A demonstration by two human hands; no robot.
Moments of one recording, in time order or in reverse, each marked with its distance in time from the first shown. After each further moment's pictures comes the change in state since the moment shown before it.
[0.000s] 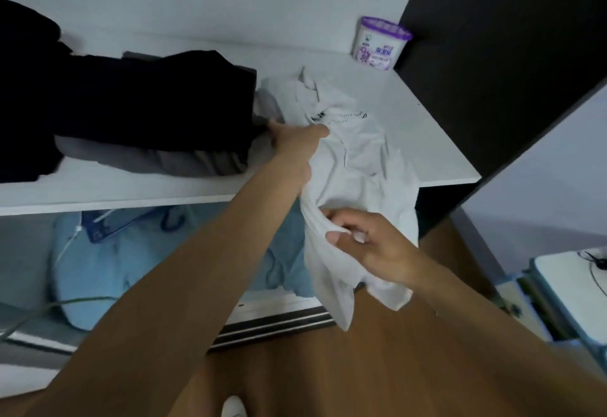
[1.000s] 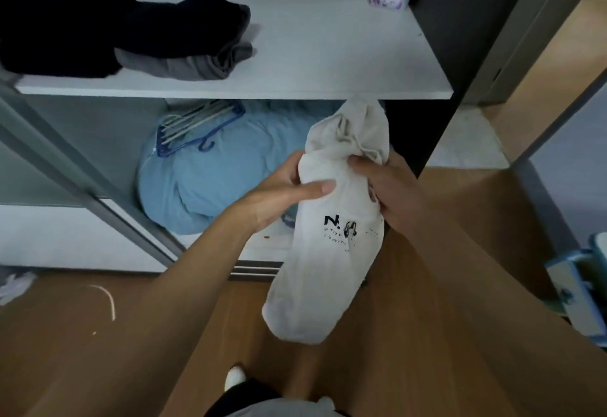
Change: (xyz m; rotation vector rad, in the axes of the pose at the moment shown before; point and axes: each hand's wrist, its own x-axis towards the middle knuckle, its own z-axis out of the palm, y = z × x) left_hand -0.239 -0.173 0.021 0.325 -0.405 0.127; right_hand -0.157 0.096 -0.054 0.779 0.208 0.208
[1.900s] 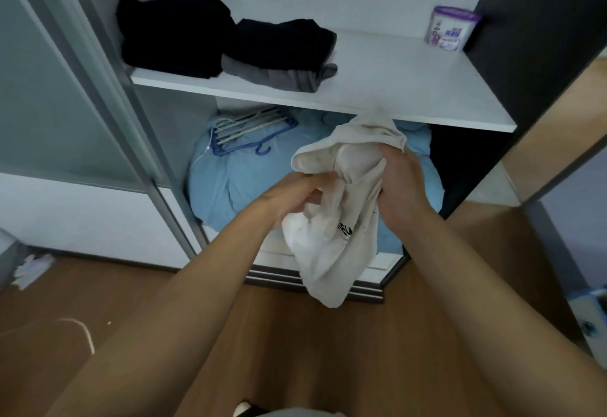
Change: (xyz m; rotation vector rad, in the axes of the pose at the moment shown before) left_hand -0.094 -0.008 -0.125 0.080 0.176 -0.206; right_hand -0.051 -0.019 0.183 0.131 0.155 -0.101
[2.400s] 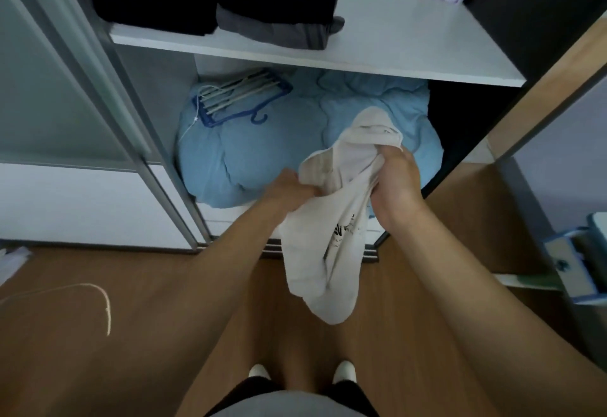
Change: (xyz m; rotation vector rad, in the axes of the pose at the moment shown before) left_hand 0.004 -0.072 -0.038 0.260 0.108 -0.165; right_hand -0.053 0.053 0.048 0.113 0.100 0.044
